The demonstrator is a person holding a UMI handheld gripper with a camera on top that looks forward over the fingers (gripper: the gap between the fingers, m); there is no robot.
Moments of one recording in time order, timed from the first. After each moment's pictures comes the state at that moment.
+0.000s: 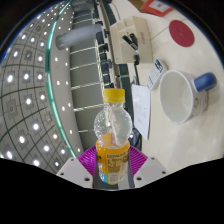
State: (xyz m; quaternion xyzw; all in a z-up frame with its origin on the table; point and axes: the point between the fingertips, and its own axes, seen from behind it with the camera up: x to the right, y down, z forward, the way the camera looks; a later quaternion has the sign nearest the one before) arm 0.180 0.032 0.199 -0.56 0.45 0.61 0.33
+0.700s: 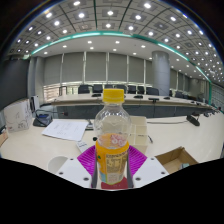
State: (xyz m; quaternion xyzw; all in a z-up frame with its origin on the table) arm 0.451 0.043 0.125 -0.81 -0.01 -0.01 0.58
